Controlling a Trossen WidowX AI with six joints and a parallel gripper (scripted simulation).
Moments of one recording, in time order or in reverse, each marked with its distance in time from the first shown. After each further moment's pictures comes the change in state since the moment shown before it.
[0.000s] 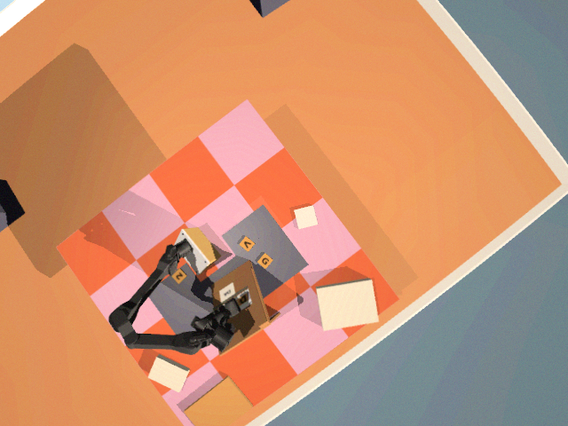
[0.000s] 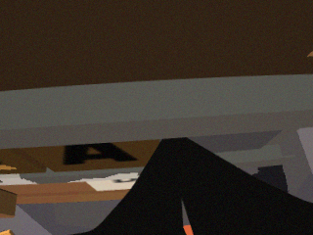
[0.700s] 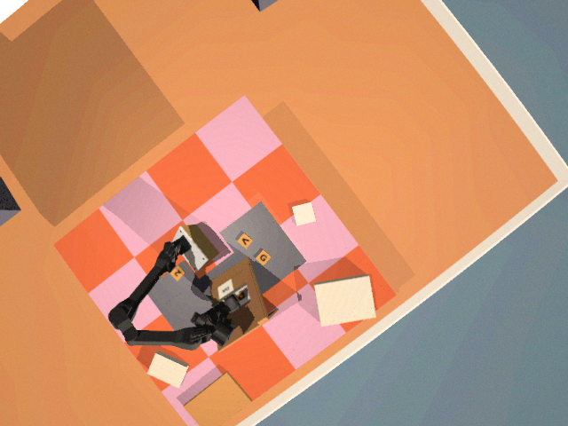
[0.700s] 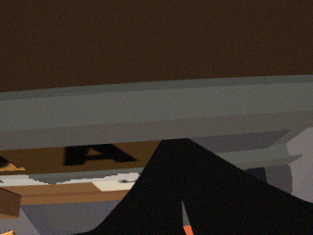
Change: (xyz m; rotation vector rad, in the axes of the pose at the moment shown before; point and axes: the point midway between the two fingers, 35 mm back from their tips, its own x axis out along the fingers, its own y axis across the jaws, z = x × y) arm 0.000 0.005 0.000 0.000 0.000 -0.005
